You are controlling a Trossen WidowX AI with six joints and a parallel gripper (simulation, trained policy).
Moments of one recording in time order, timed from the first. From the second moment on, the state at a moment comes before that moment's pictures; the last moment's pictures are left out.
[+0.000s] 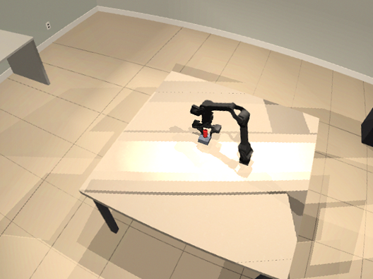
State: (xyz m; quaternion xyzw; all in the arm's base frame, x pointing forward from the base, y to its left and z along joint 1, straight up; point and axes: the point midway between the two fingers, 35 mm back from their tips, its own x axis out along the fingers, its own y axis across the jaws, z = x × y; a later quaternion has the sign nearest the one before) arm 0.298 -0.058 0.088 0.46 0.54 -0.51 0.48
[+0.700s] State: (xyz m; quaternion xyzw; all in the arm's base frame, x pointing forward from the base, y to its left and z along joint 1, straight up) arm 0.296 -0.057 0.122 0.48 0.51 -0.49 0.51
